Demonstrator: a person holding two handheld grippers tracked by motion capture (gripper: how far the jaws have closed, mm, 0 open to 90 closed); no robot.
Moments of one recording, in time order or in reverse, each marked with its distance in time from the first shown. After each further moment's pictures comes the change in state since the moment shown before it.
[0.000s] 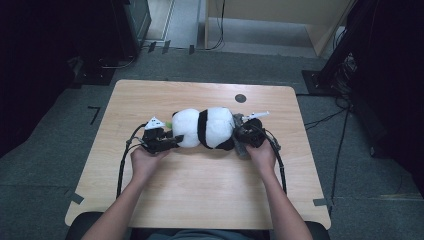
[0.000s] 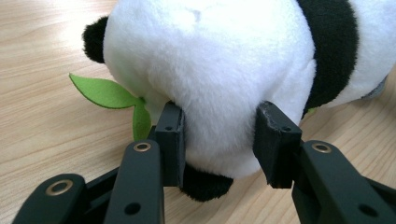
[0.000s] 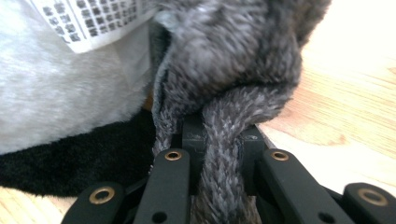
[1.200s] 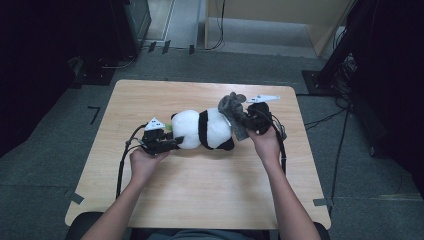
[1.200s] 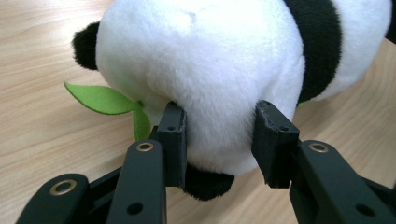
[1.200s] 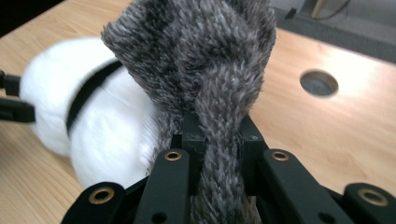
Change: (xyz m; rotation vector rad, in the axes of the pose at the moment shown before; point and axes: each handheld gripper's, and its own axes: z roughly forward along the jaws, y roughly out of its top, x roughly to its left) left arm -0.010 0.001 -0.010 0.020 -0.012 0.003; right arm 0.030 0.054 -0.072 -0.191 0.011 -0.078
